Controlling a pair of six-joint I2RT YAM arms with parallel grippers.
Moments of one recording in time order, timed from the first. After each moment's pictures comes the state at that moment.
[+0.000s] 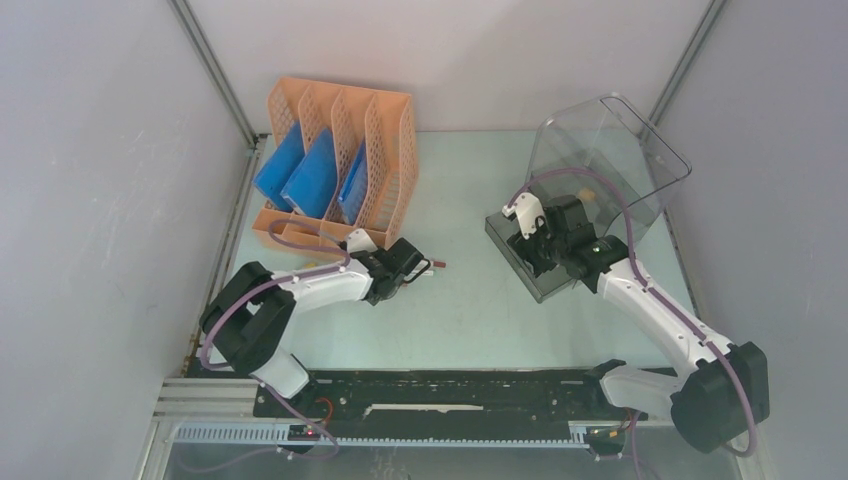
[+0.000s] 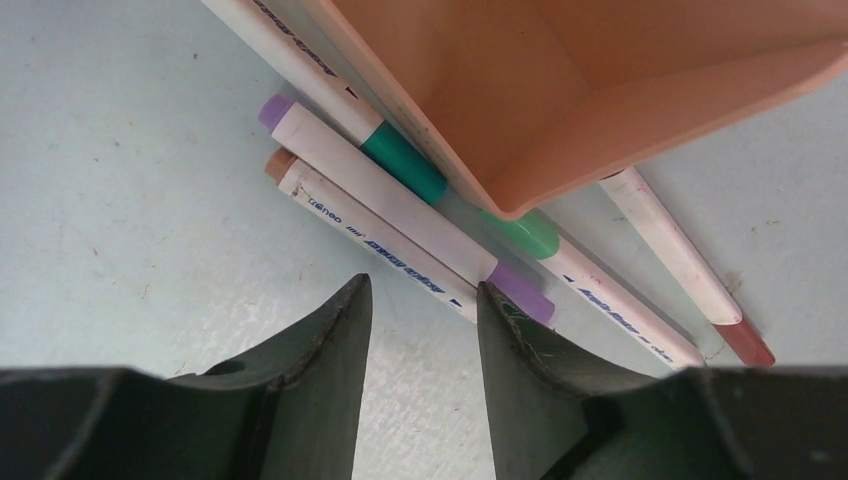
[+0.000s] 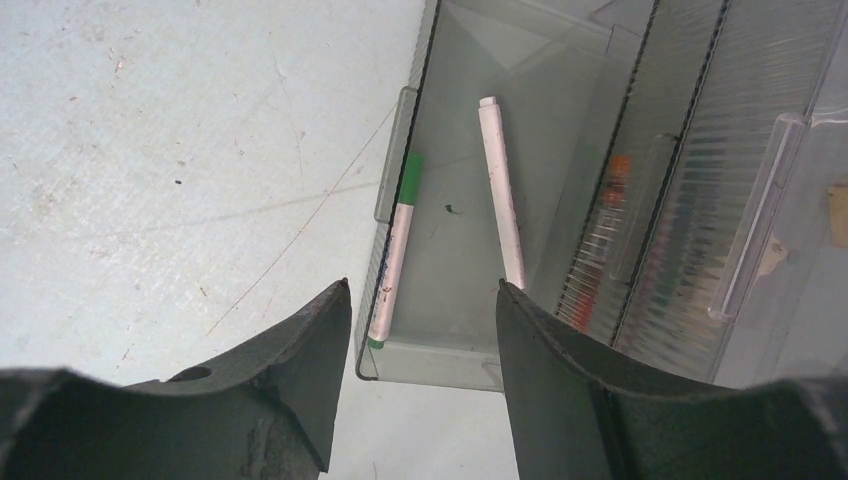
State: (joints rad) left arm -0.76 1.56 0.82 -0.53 -0.62 -1.36; right arm 0.44 1.16 0.90 -0.54 -0.04 -0.37
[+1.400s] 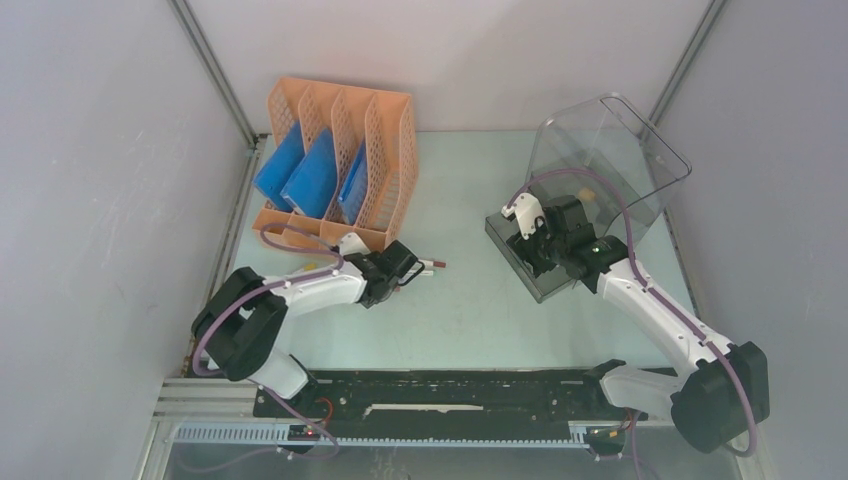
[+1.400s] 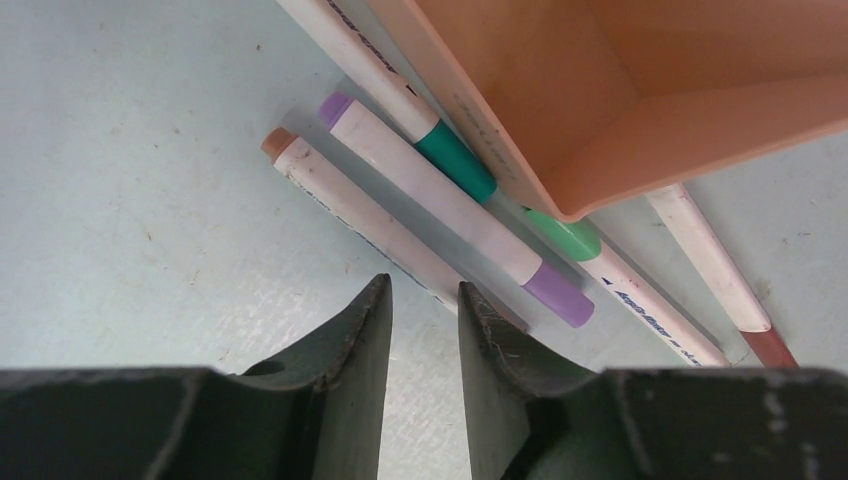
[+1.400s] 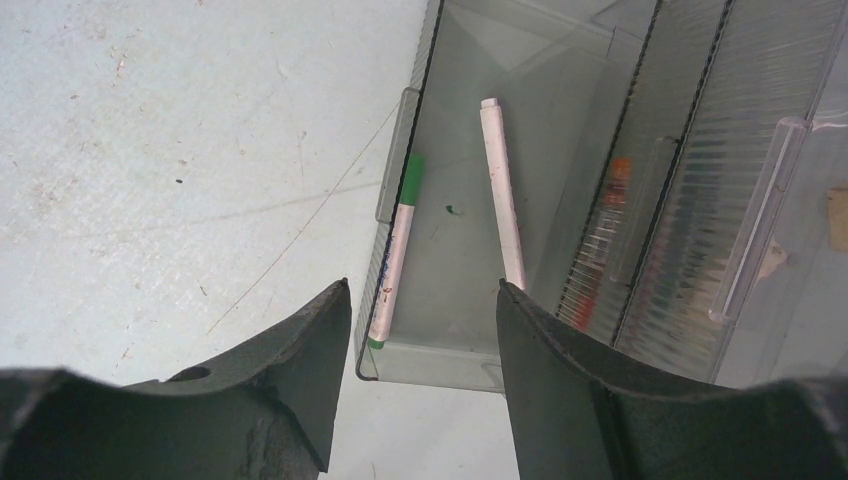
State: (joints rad) left arm -0.74 1.52 0.79 -0.57 -0.61 -1.40; right arm 0.44 1.16 0.90 -0.54 -0.03 -0.37
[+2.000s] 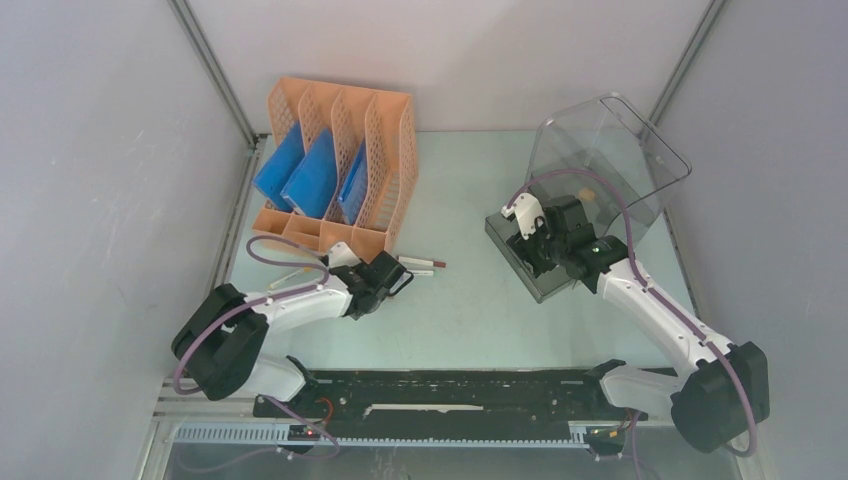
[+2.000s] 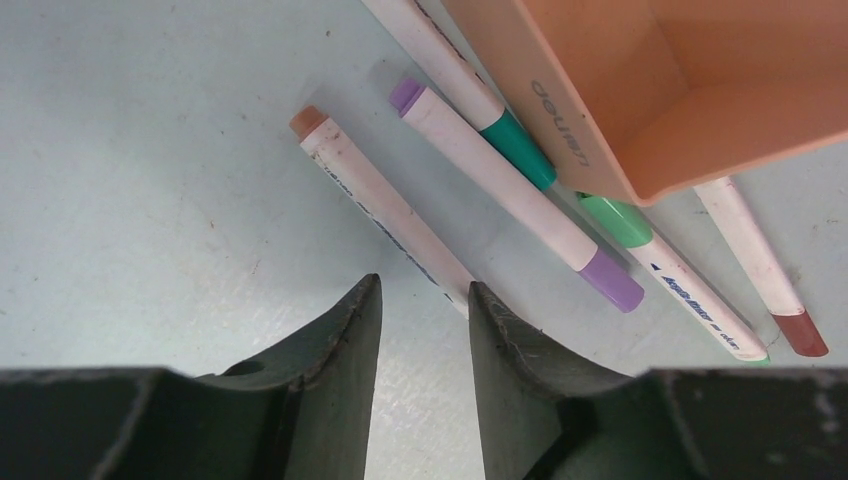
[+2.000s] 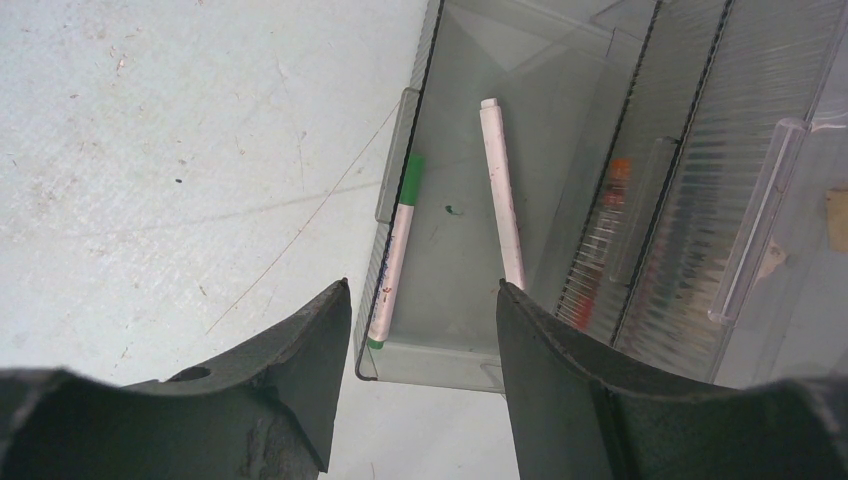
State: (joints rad) left arm -0.74 1.40 0.66 -0.53 -0.60 -1.40; right arm 0.44 1.16 0.90 -0.54 -0.03 -0.37
